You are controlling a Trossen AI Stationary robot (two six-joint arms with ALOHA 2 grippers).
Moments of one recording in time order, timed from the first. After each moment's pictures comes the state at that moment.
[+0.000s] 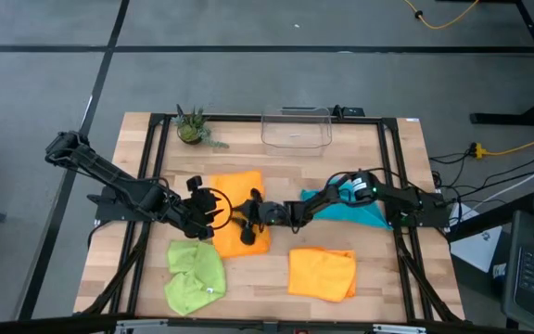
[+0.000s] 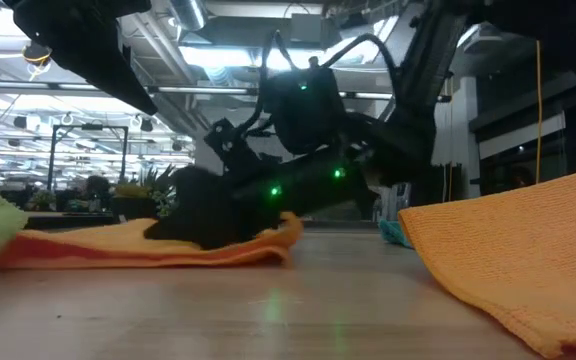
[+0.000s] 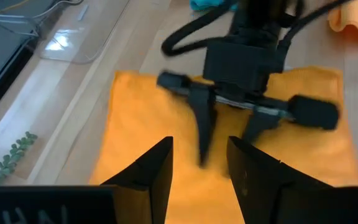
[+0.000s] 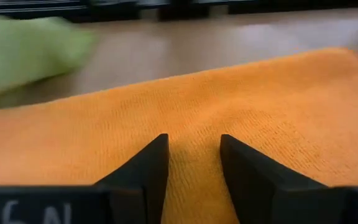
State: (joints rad) left arm -0.45 1.15 0.75 -0.56 -0.65 -0.52; right arm 0.11 2.43 1.28 0.84 0.12 0.11
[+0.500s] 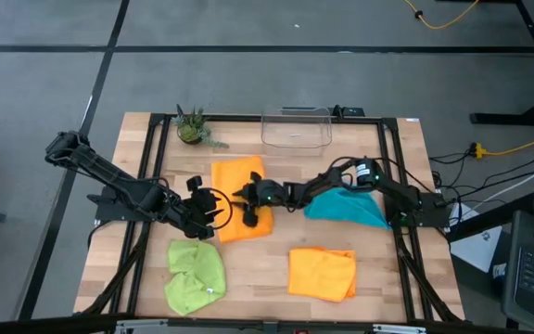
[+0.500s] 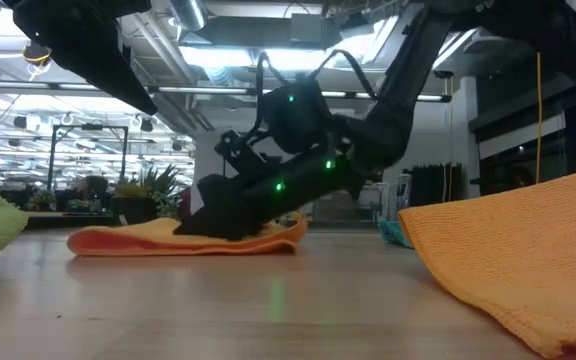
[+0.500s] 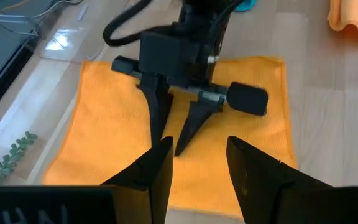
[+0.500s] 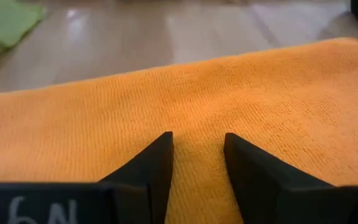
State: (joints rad) left arm -0.45 1.15 0.75 -0.56 -0.65 -0.52; right arm -0.02 2.36 1.27 0.68 0.07 0.02
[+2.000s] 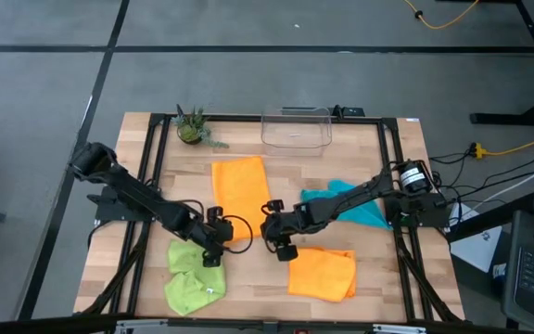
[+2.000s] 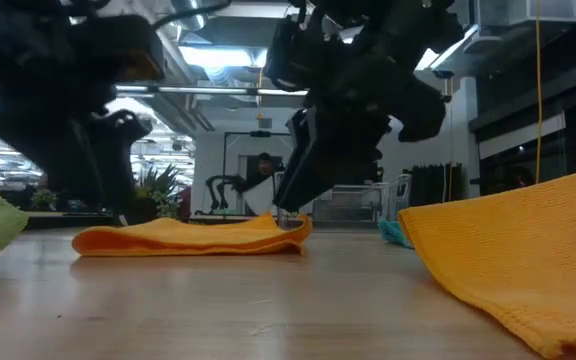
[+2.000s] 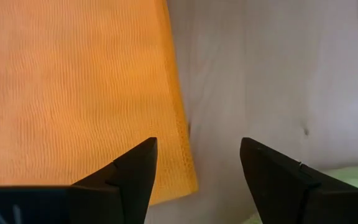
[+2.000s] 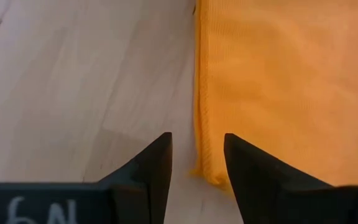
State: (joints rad) left arm -0.47 1.52 0.75 -0.28 -0.24 -0.49; right arm 0.26 1.97 1.27 -0.26 0.10 -0.04
